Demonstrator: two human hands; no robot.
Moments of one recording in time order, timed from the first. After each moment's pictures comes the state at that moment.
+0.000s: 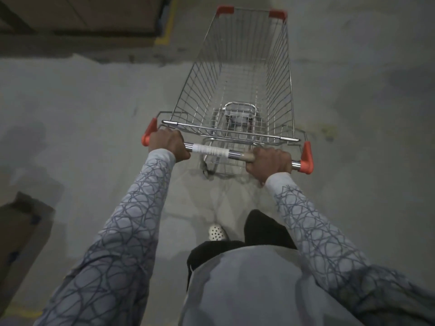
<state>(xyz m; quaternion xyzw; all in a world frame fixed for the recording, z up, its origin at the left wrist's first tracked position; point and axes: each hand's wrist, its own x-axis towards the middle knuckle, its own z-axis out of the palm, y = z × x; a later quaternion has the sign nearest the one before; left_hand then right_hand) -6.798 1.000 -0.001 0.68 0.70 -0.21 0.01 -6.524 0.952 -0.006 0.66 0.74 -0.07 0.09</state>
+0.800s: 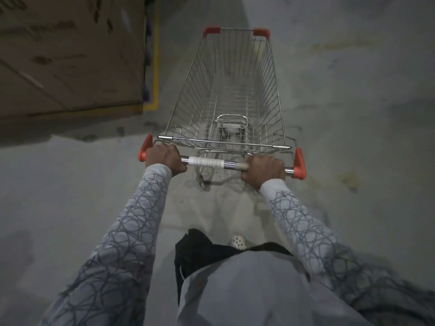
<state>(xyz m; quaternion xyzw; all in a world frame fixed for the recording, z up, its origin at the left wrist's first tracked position) -6.983 1.546 -0.015 0.73 0.65 -0.20 -0.01 -6.717 1.461 -0.007 0.73 0.67 -0.08 0.07</state>
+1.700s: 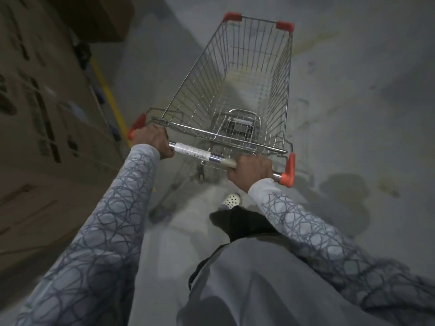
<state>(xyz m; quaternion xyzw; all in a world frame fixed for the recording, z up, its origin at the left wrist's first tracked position) -7.017 2.245 -0.001 0.84 0.49 -0.20 -0.07 -6.840 2.026 -0.006 0.84 0.54 -0.10 0.02</state>
